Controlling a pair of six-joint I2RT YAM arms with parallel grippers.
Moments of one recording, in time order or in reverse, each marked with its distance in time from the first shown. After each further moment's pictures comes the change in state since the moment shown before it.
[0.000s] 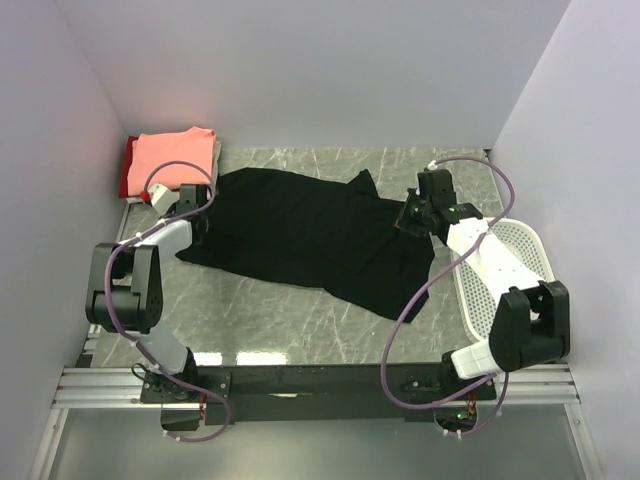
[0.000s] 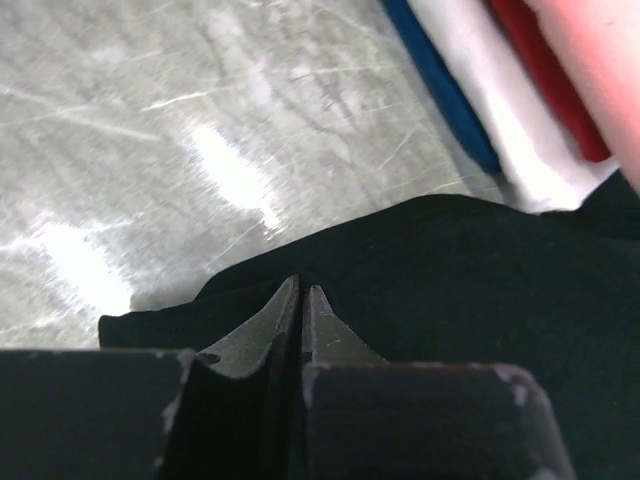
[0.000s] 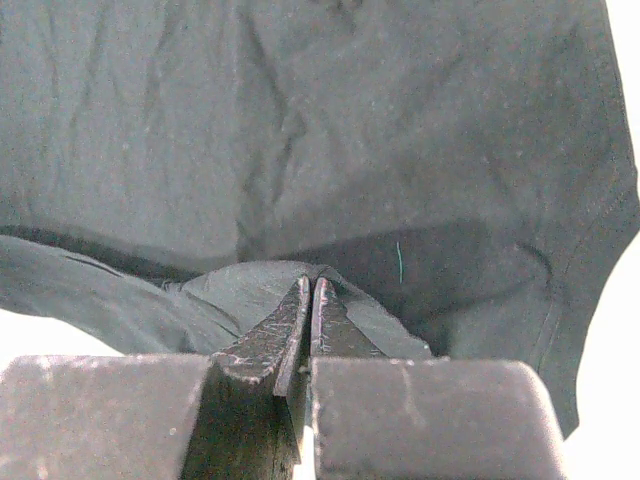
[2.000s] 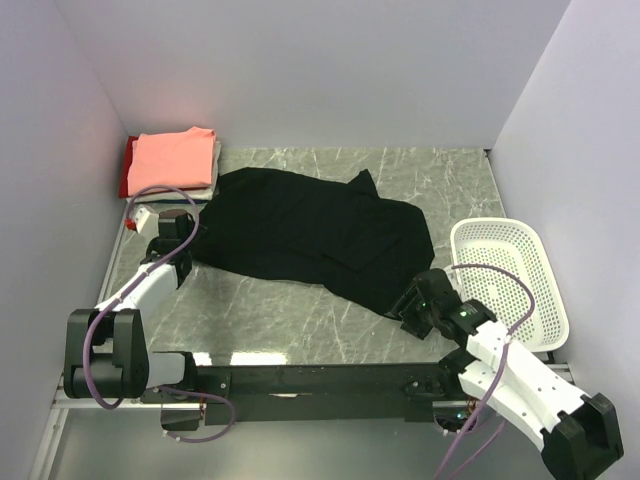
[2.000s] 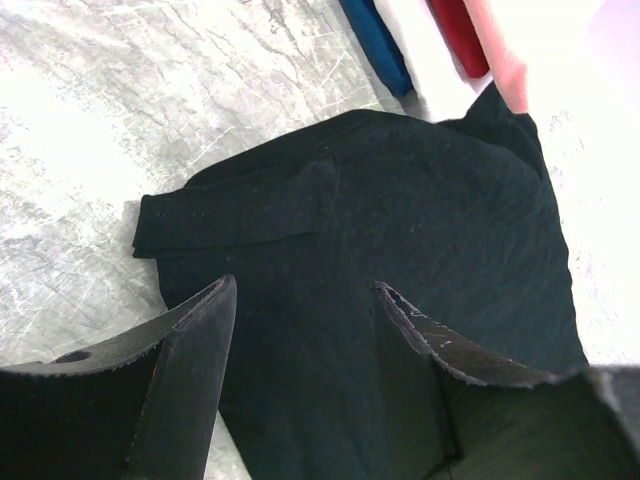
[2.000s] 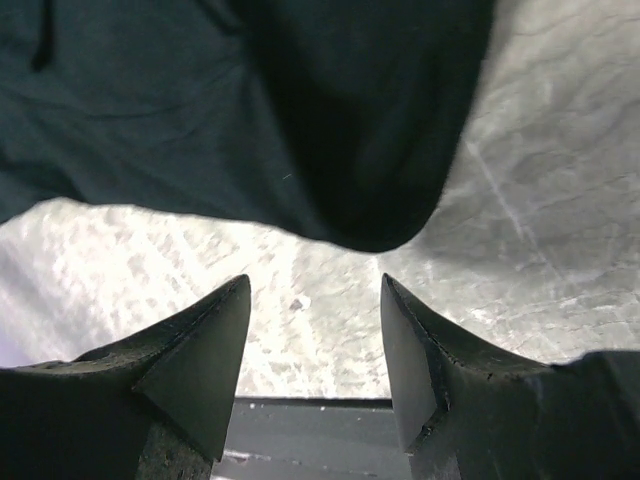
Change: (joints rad) left arm 0.048 -0.386 -0.343 0.203 0.262 -0.067; right arm 0.275 -0.699 -0.701 -0.187 0.069 0.610
